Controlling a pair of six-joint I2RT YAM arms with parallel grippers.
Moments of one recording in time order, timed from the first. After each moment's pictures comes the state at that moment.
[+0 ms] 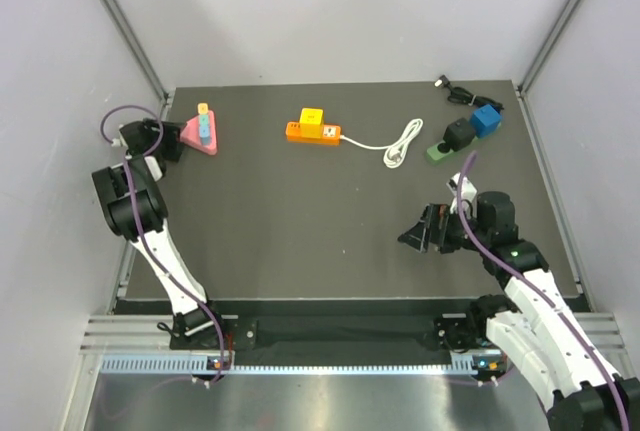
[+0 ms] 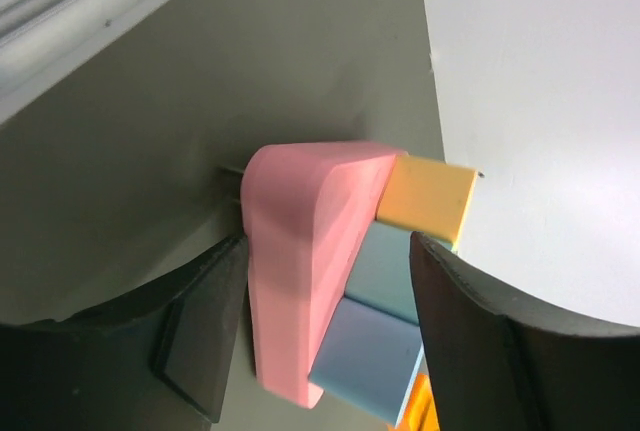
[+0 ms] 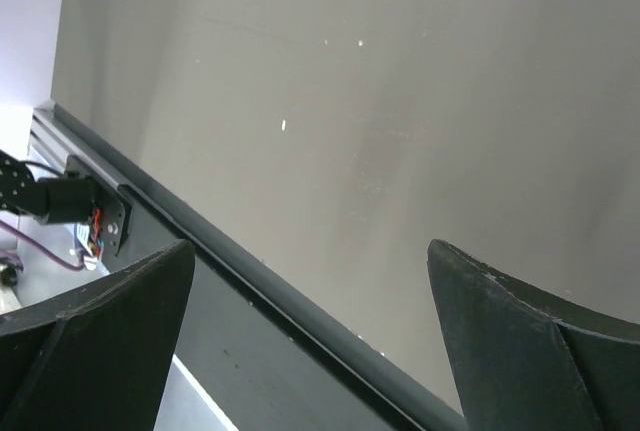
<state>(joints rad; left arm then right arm) 0.44 2.15 1.31 0.39 0.34 -1.10 0.21 0.67 0.48 -0.46 -0.57 0.40</state>
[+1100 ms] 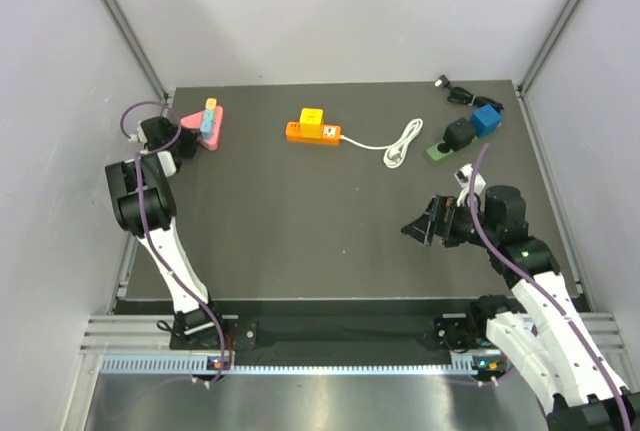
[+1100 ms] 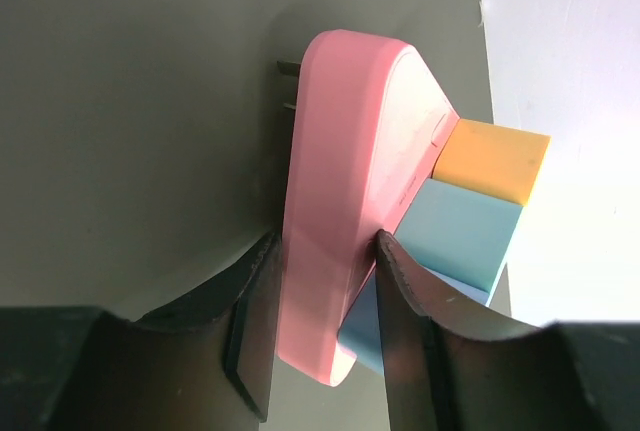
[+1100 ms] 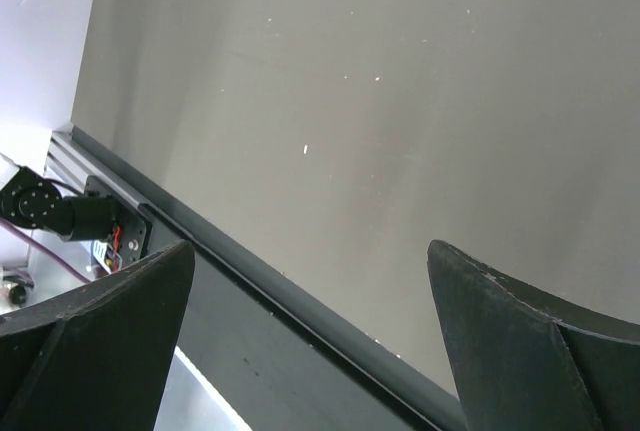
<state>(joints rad) 0.34 2.17 1.35 0.28 0.22 -1.05 0.21 0.64 0.60 -0.54 -0.54 0.42</state>
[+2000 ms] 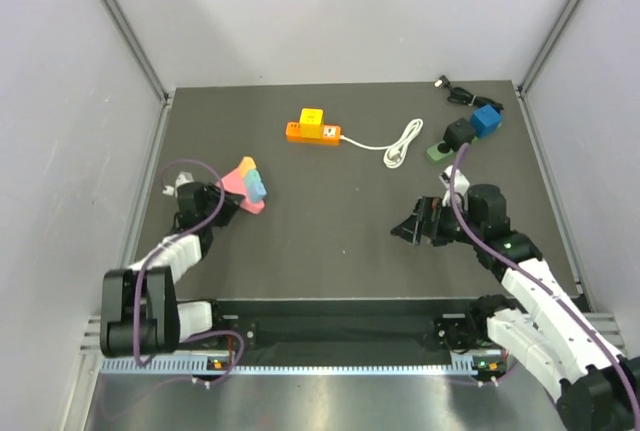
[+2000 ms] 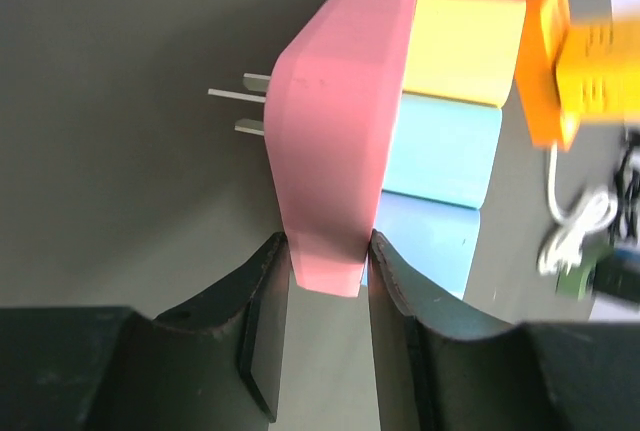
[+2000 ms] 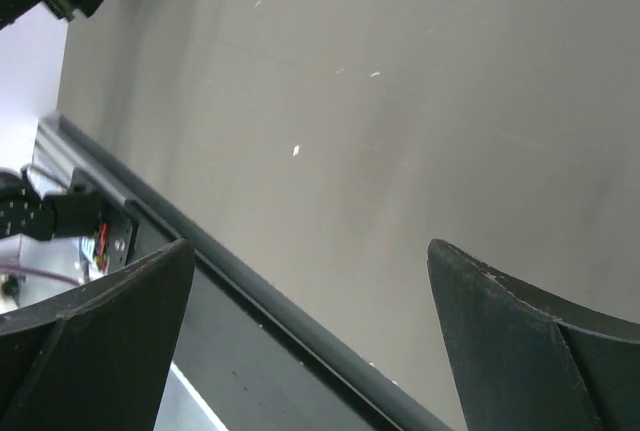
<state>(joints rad) 0.09 1.26 0.43 0.24 0.16 -0.92 0.28 0.74 0.52 -0.39 -0.52 0.45</state>
